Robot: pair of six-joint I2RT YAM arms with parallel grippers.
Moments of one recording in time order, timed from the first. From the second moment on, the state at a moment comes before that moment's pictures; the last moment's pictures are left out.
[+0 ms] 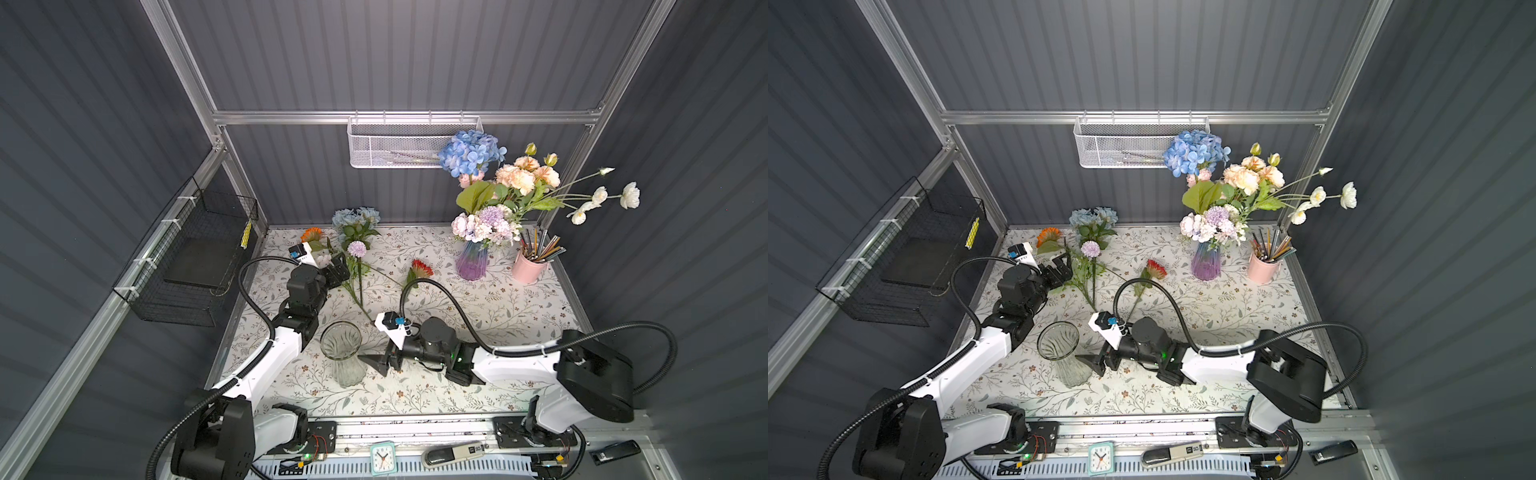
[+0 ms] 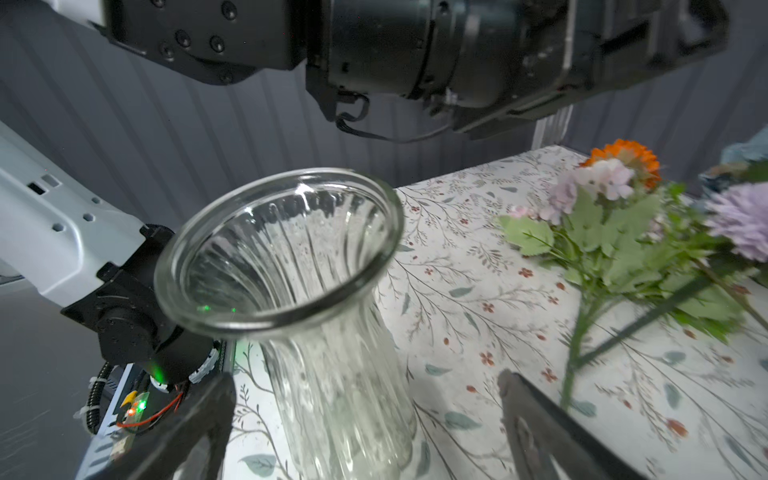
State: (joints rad) left arm -0.27 1.18 0.68 0.28 -0.11 -0.53; right arm 1.12 1.59 0.70 0.75 -0.22 0.06
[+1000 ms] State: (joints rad) left arm -0.27 1.16 0.63 0.28 -0.07 -0.56; right arm 1.18 1.95 0.91 1.02 -0.22 0.04
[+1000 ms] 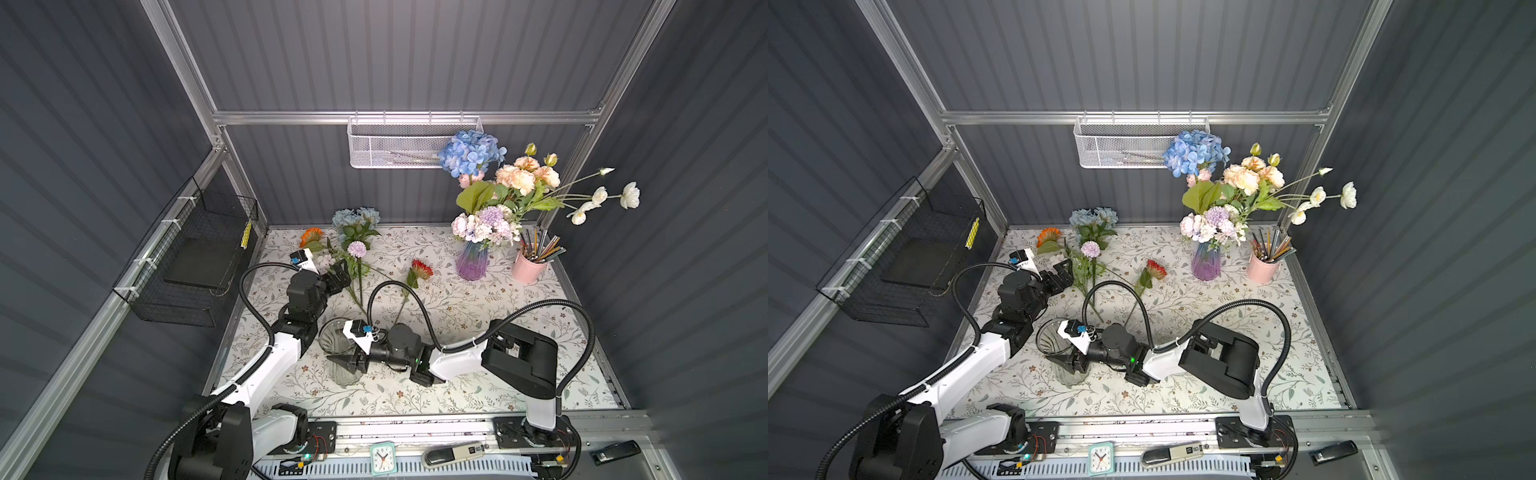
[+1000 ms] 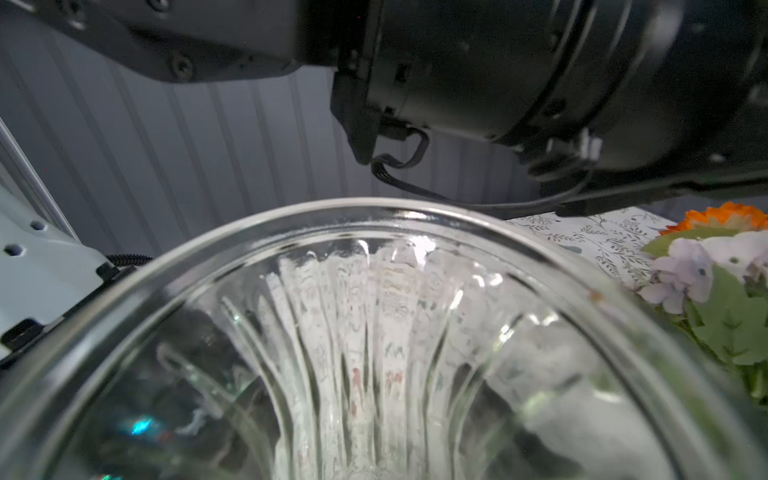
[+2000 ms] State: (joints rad) left arm -0.27 1.25 0.72 0.13 -0.07 -0.51; right arm 0.75 1.37 0.52 0.64 0.18 -0.10
